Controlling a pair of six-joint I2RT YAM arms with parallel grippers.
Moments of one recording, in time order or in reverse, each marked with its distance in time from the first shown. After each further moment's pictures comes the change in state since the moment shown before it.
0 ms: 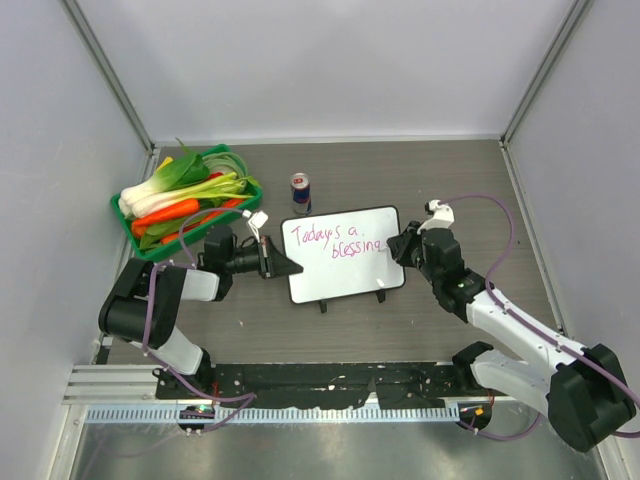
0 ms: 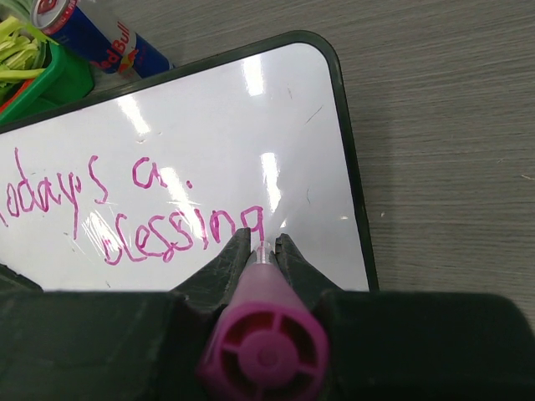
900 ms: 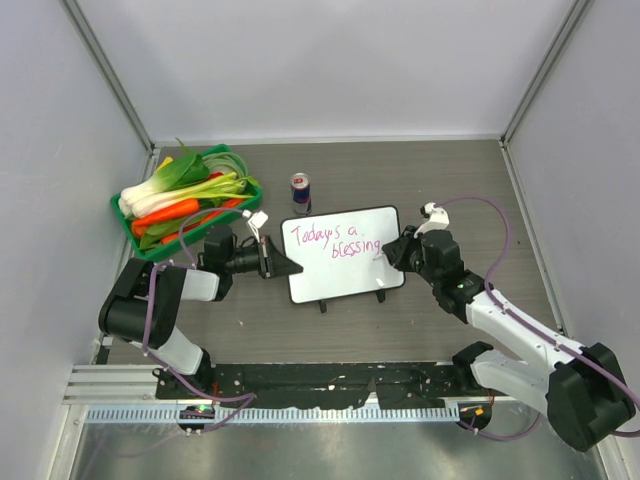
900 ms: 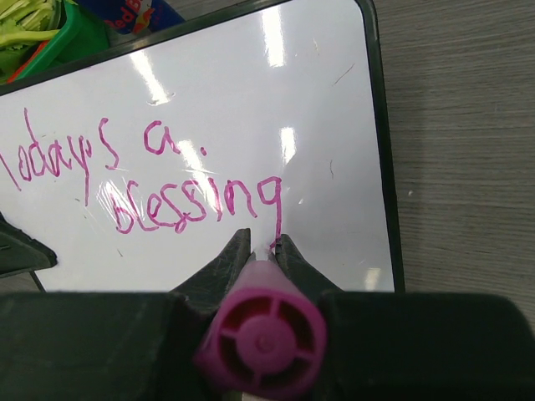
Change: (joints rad) left arm 0.000 0.000 0.000 0.000 0.000 0.000; right arm 0.000 0.000 -0.018 -0.019 -0.097 0.012
